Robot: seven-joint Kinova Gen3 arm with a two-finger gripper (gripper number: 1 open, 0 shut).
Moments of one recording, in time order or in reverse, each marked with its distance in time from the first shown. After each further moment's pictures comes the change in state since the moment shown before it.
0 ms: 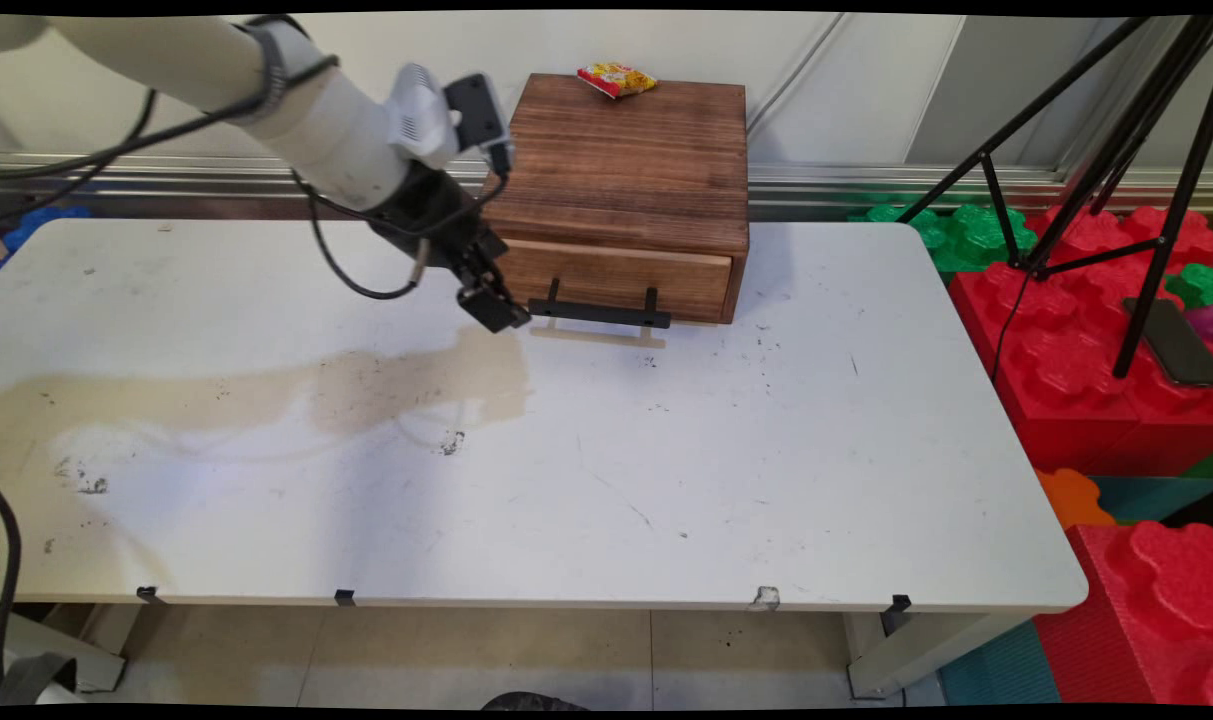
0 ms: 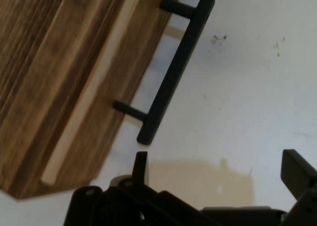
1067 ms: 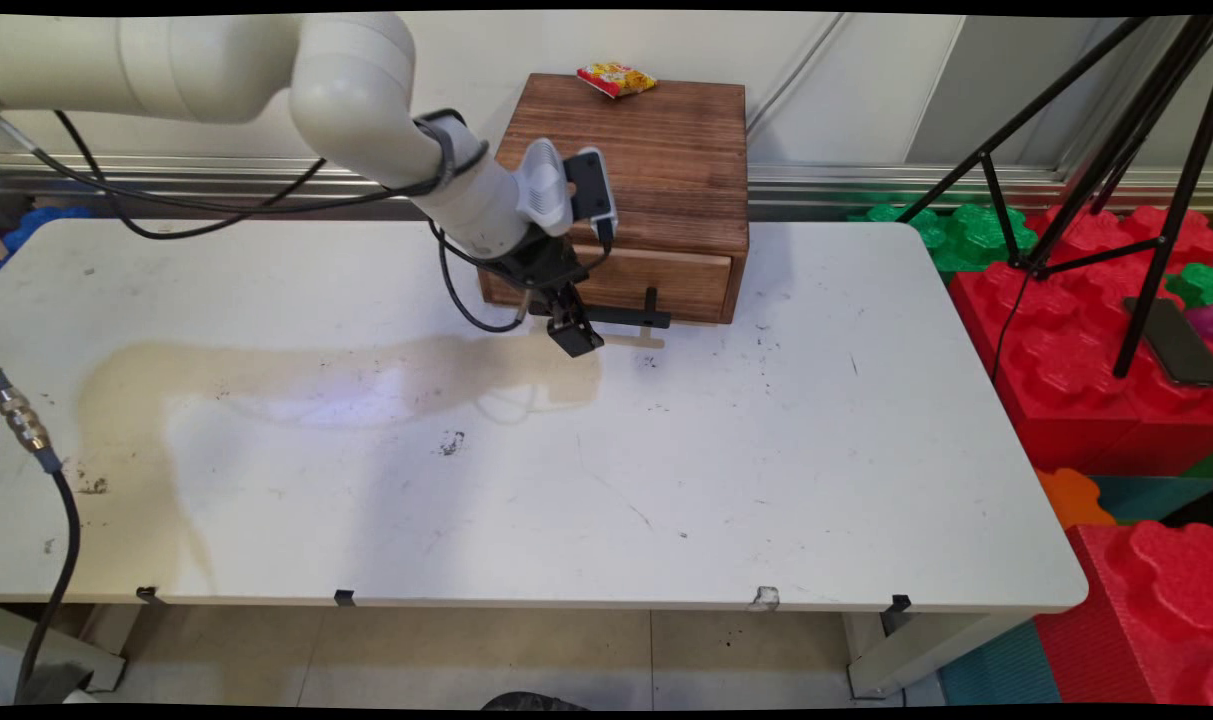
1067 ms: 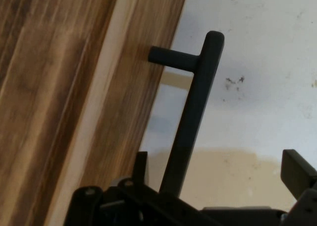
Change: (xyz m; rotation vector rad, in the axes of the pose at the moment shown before) arm 0.036 -0.001 0.110 -0.002 0.010 0.139
